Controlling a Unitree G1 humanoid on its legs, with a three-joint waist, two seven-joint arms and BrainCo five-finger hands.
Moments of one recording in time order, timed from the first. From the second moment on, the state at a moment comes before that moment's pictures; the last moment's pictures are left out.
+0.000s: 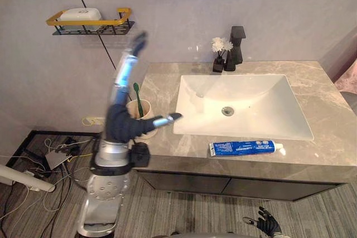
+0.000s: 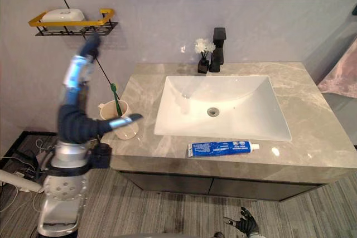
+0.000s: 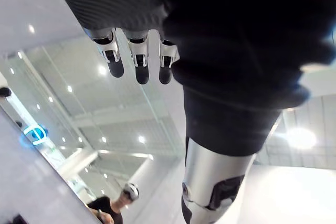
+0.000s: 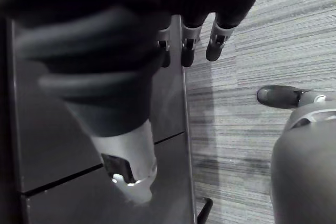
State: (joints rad) left arm -0.01 0.24 -0.25 -0.62 0.33 -0.29 0.02; right arm 0.18 -0.15 -0.17 0.93 0.07 -0.14 0.05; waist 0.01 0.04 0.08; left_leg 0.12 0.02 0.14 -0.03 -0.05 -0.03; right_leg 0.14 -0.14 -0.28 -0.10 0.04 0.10
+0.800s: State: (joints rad) left arm -0.22 0.20 -0.55 0.01 0.49 -0.17 -0.07; right arm 0.15 -0.14 -0.14 0.92 0.09 -0.14 0.05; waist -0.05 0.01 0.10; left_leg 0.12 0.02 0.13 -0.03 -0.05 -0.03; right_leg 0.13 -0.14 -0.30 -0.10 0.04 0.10
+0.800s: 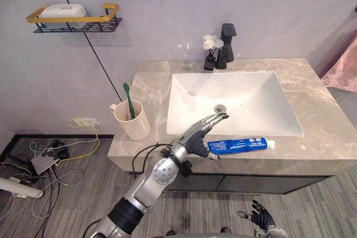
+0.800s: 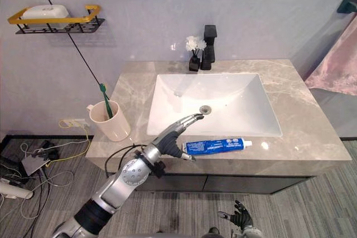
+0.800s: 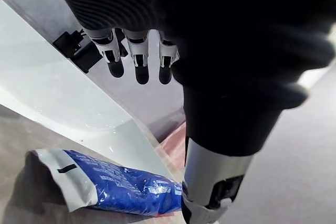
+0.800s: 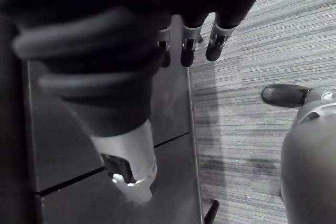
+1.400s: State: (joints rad) left arm -0.29 0.19 -0.56 0.10 0.55 -0.13 -0.06; right arm 0.14 -0.12 -0.15 0.92 0.11 -0.13 0.04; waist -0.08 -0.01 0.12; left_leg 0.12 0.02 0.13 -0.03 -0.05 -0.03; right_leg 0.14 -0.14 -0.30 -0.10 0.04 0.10
